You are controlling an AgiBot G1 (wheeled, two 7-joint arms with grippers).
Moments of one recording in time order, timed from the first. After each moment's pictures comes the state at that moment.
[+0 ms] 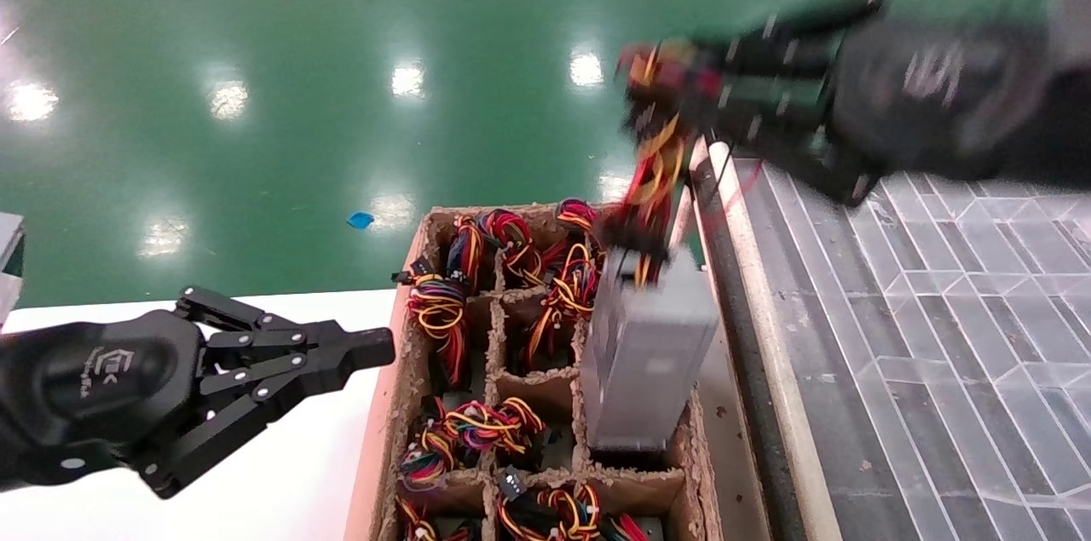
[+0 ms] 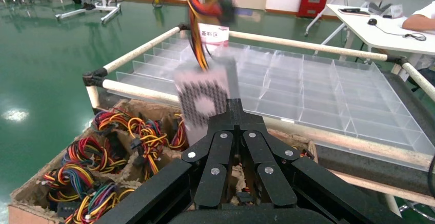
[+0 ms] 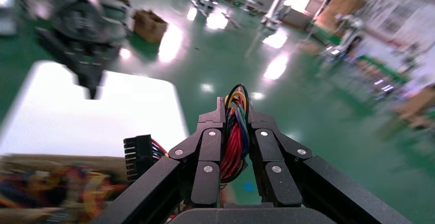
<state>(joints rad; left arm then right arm) -1.09 0.54 0.43 -1.21 0.60 1.40 -0.10 1.64 -0.74 -0.36 0.97 -1.01 -1.51 0.04</state>
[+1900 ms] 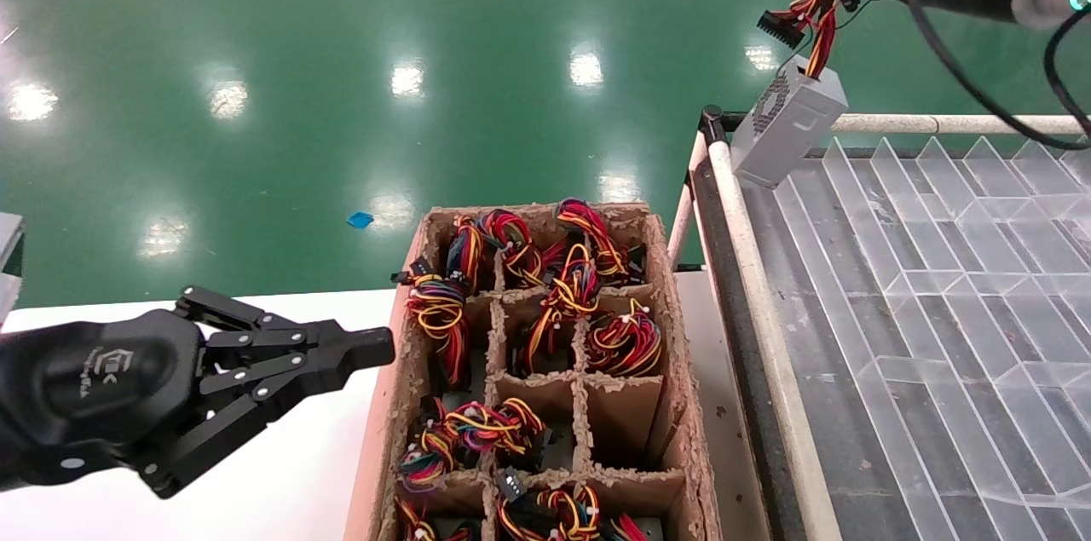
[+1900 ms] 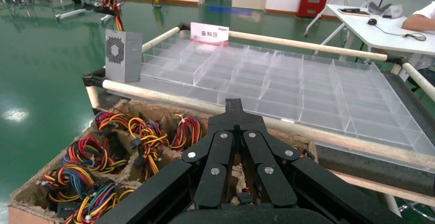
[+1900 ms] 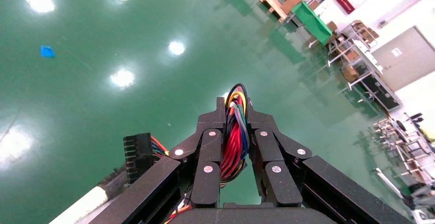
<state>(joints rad) -1.09 0.54 0.43 -1.21 0.60 1.40 -0.10 2.06 -1.10 -0.50 0.00 -1.42 -0.80 -0.48</state>
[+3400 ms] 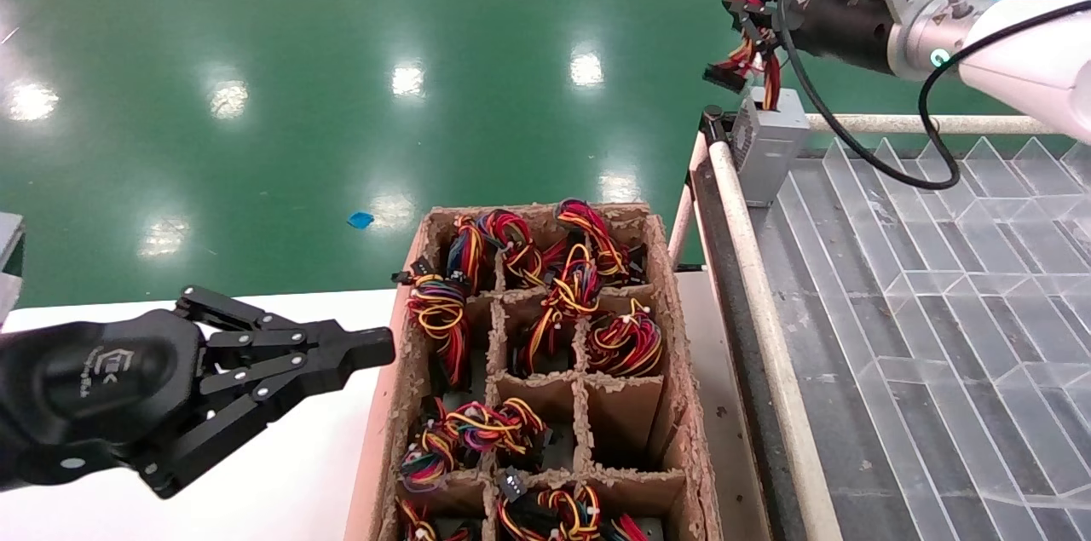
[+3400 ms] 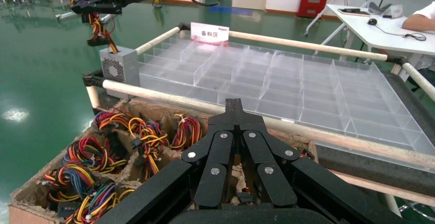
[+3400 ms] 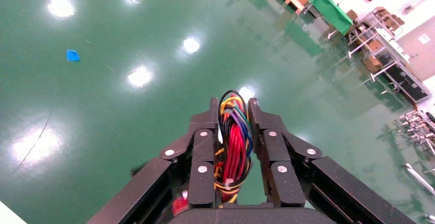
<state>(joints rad) -1.09 0.54 0.43 -1.21 0.60 1.40 -0.10 1.97 -1.21 -0.49 0.00 -1.41 -0.69 -0.45</state>
